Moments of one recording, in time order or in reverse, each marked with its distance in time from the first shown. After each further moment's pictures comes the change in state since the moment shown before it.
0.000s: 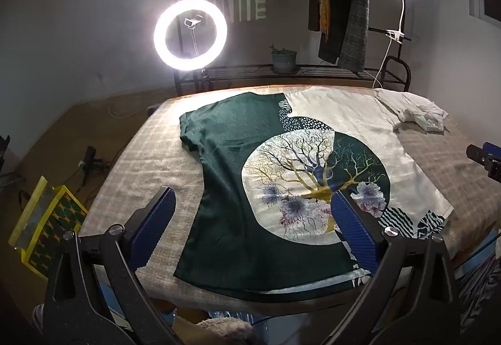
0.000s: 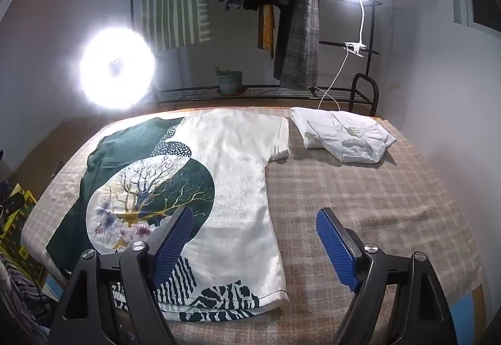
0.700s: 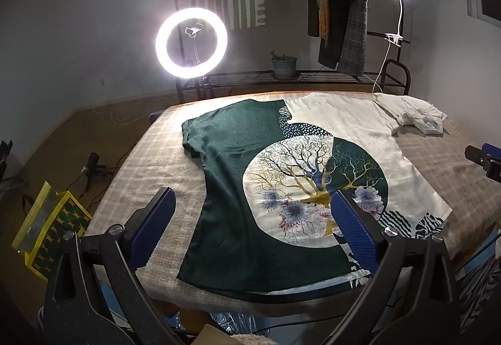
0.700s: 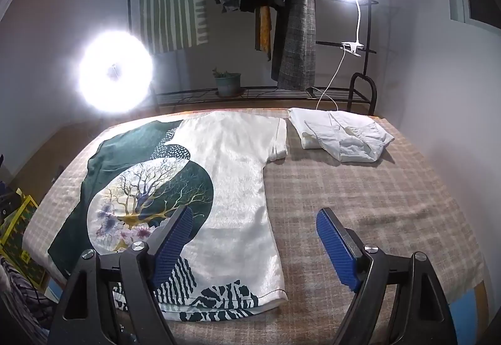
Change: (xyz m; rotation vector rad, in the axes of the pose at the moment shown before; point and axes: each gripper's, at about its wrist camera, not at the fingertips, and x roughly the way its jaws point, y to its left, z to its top) left arm -0.012 0.001 0.006 0.022 -0.049 0.023; right arm -0.005 -0.001 0.002 0.013 0.006 -0.003
